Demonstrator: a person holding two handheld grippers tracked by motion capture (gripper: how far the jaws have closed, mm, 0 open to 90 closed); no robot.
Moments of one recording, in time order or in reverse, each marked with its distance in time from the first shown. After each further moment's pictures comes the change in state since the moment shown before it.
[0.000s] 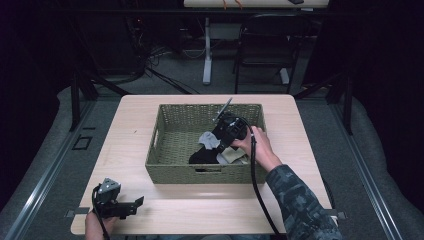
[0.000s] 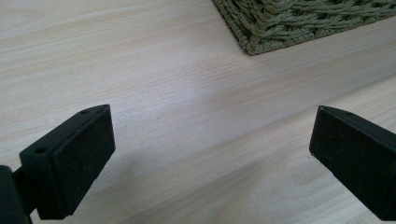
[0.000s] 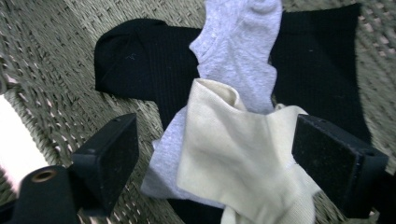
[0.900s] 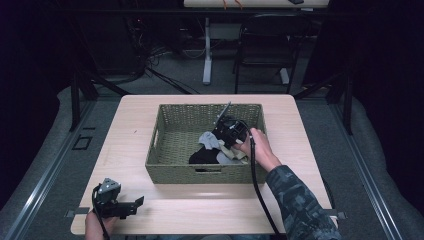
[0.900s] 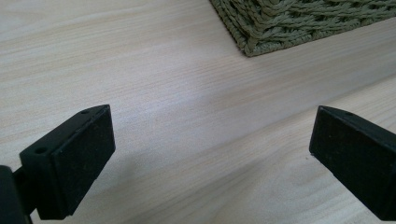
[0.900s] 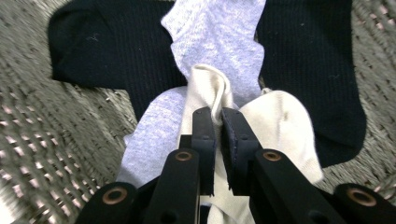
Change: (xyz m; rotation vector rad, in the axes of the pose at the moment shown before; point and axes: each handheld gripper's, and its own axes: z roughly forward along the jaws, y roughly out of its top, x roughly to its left) left arm 0.000 0.000 0.000 -0.003 -0.003 0.003; right arm -0.004 -0.005 0.013 0.055 -0.063 0.027
